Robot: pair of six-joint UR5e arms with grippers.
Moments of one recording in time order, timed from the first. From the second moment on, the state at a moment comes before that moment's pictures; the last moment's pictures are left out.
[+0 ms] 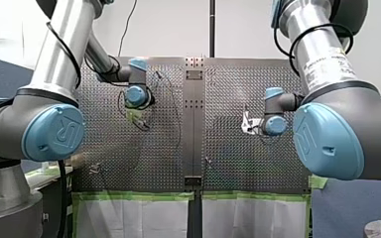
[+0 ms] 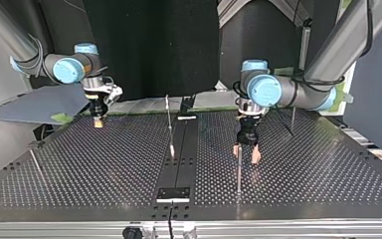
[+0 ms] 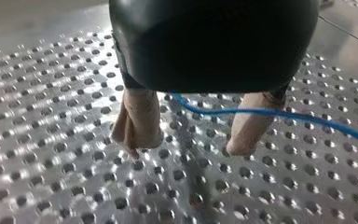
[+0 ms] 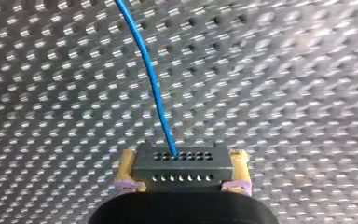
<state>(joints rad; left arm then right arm) -0.20 -1.91 -1.71 -2.65 -1.72 -2.59 1.84 -0.95 1.61 -0.59 1.48 1.63</state>
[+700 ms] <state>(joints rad) -0.20 -1.91 -1.70 -2.64 -1.71 -2.60 1.82 -1.15 1.61 -0.59 1.53 1.64</state>
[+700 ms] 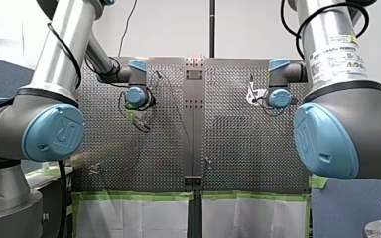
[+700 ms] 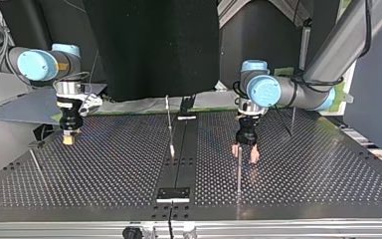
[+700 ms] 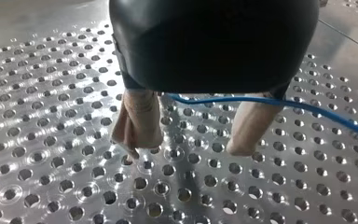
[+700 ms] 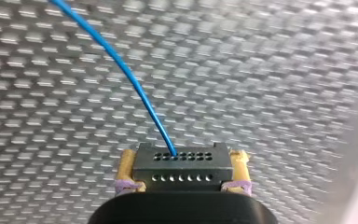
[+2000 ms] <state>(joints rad) -0.20 -1.91 -1.70 -2.65 -1.71 -2.59 1.63 -1.18 1.65 -0.55 1.47 1.61</state>
